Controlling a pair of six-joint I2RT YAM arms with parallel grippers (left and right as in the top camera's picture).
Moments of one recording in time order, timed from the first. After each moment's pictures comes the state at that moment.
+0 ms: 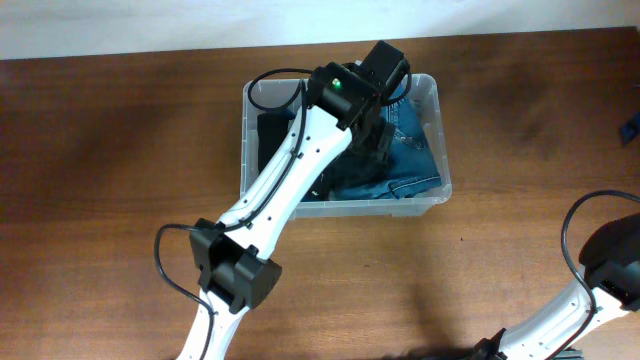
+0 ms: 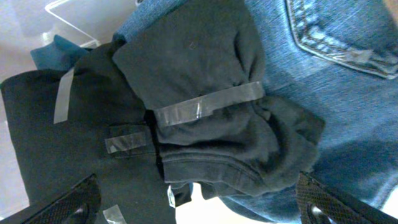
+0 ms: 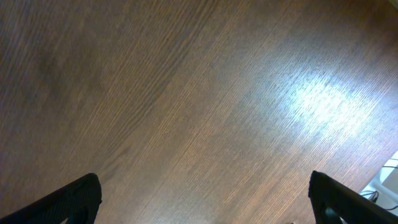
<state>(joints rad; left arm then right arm) -0.71 2.29 2.52 -1.50 -0.17 -0.30 -0.71 2.11 2.30 -1.58 0.11 0.29</state>
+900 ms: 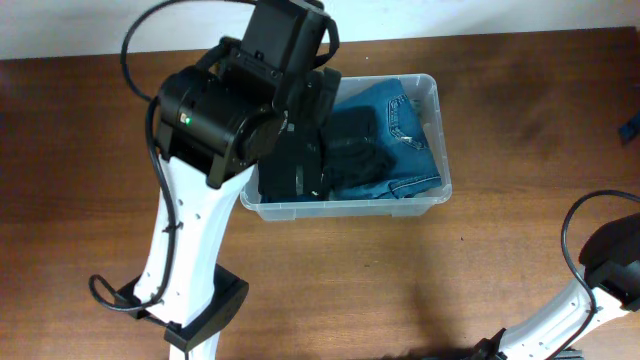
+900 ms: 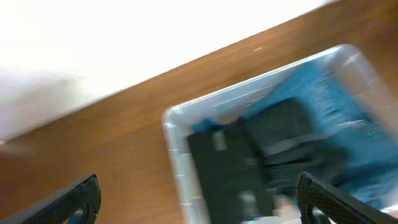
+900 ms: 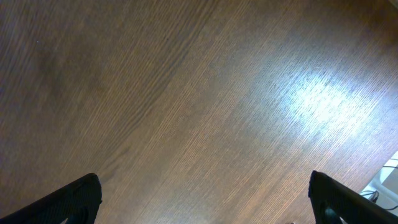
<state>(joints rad) -0.62 2.08 2.96 -1.68 -0.40 -0.05 -0.71 2.11 2.30 -1.58 0.11 0.29</state>
